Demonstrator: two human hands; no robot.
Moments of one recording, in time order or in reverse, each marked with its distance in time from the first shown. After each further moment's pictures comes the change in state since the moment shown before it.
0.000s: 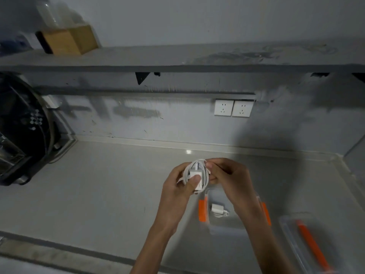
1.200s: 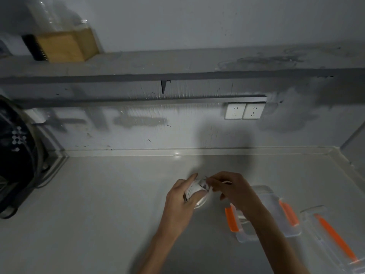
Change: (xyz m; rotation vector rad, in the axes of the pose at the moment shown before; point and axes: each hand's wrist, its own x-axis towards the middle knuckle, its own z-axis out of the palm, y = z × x) left_hand 0.073 -0.030 -0.131 0.442 -0.195 0.165; right_hand 0.028 0.016 0.114 -0.242 -0.073 0.163
